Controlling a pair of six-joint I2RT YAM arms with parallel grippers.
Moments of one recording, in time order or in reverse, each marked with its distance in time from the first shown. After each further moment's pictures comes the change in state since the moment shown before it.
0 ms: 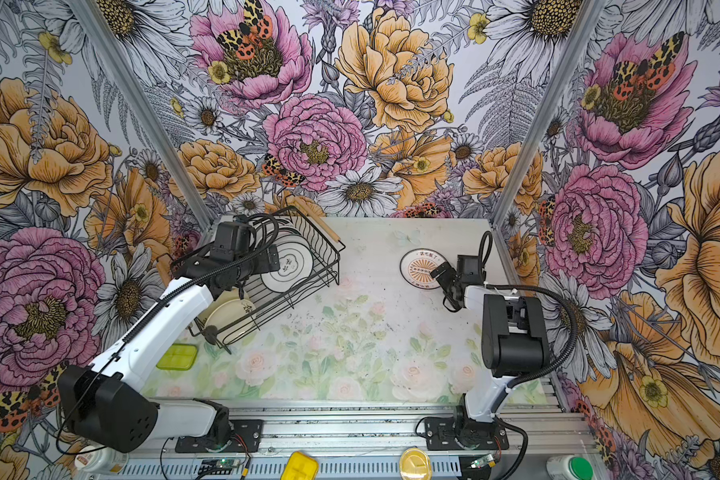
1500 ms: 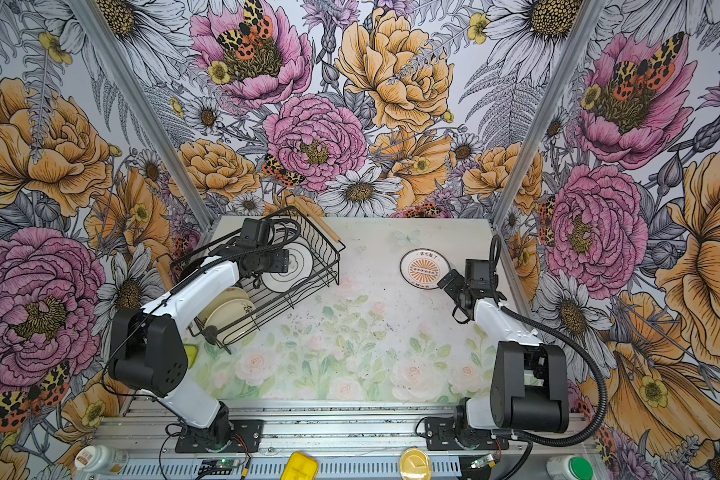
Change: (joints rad) left arm 0.038 0.275 0.069 0.086 0.076 0.175; right arm 0.000 -0.296 -0.056 -0.262 0.092 -0.138
